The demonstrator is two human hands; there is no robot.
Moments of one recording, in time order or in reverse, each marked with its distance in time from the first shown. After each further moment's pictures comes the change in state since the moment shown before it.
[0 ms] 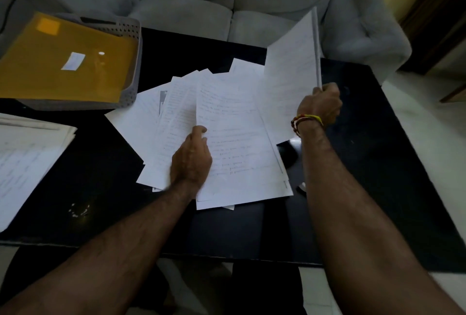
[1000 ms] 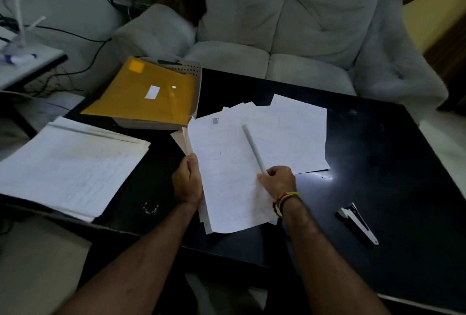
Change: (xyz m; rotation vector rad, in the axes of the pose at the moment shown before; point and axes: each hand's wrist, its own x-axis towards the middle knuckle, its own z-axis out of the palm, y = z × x) left_hand -0.015 -0.078 -0.083 -0.486 0.272 -0.399; right_hand -0.171 0.039 0.025 -0.238 -0.851 -0.086
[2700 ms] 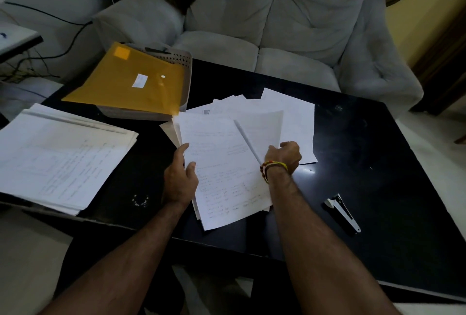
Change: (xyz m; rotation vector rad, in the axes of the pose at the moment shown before) left_hand -0.010 -0.016 -0.012 0.112 -0.159 0.187; right_hand 0.009 -0.038 -0.016 0.238 0.437 0.203
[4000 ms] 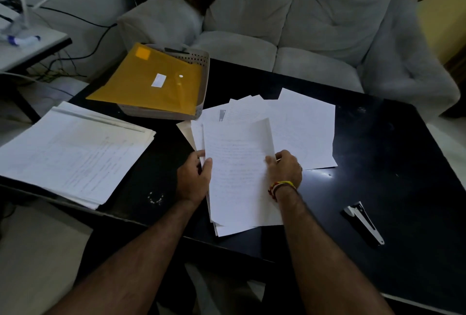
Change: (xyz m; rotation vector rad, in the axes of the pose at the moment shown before) left_hand 0.005 0.000 -0.002 -0.056 0.000 -0.101; right_hand 0.006 0.044 0.031 -0.328 -0.205 -0.301
